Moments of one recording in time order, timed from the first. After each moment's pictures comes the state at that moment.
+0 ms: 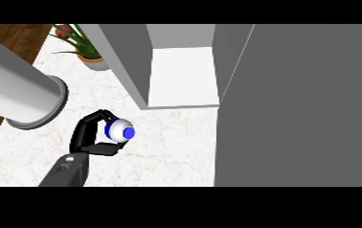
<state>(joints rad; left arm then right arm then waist) -0.43 0.18 0.23 -0.34 -0.07 -0.12 -1.02 0.98 -0.34 0.52 -2.50 0.00 0.11 -0.39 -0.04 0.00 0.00</state>
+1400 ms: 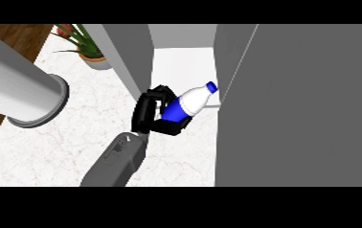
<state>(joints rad) -0.48 0.00 -0.33 -0.80 0.33 0.26 -0.57 1.06 -0.43 0.48 -2.50 -0.01 0.05 -0.50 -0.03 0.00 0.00</state>
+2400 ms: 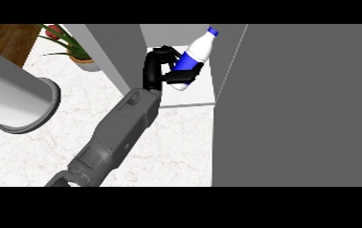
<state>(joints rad) -0.93 0.00 -0.34 -0.47 0.50 0.58 -0.40 1.09 -0.47 0.35 -2.49 -0.05 0.13 -0.59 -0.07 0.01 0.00</state>
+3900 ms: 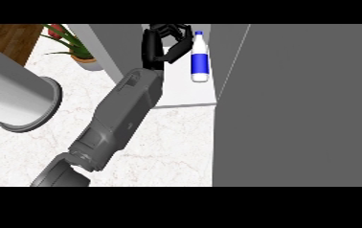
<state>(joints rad) -1.09 0.00 -0.21 -0.38 0.57 0.49 -0.68 1.10 -0.46 0.34 -2.48 -0.07 0.21 -0.60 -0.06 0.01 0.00</state>
